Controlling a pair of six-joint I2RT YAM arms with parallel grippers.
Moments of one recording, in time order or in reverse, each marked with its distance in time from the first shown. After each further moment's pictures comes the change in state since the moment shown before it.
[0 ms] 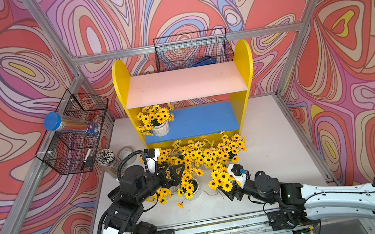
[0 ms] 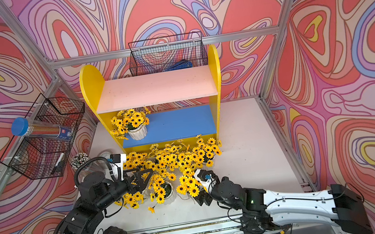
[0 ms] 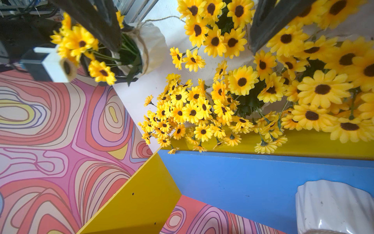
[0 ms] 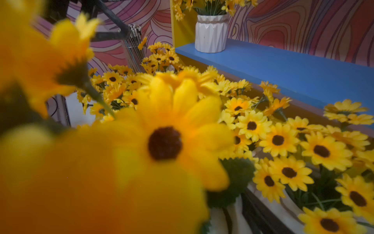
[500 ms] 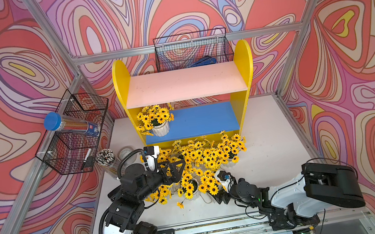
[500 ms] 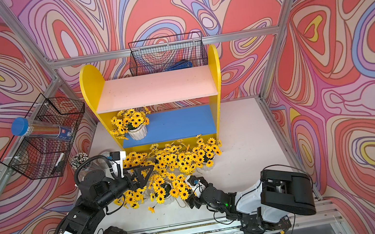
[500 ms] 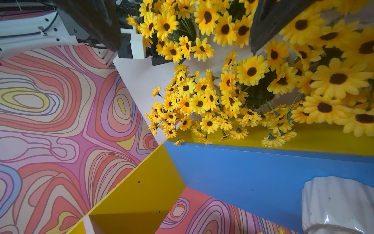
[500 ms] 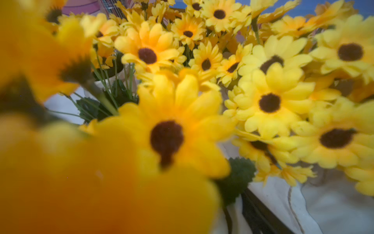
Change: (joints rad) left arm -0.007 0.026 -0.001 0.070 0.002 -0.065; right arm 0.001 0.675 -0.053 0.707 0.034 0.059
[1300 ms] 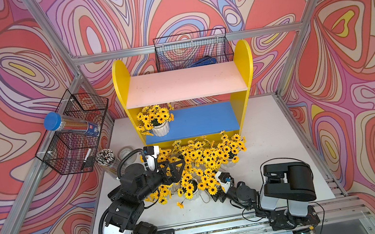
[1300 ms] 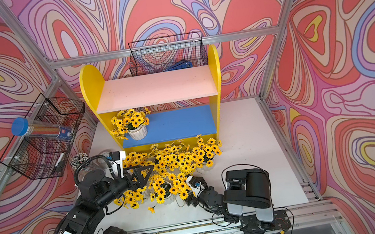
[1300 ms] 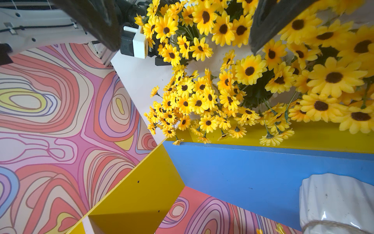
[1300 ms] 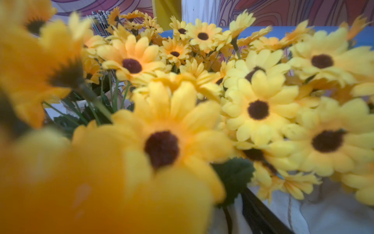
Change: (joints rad) left arm 0.000 0.000 0.004 -0.005 -0.005 0.015; right arm 0.007 0.354 -0.015 0.512 0.104 -0.073
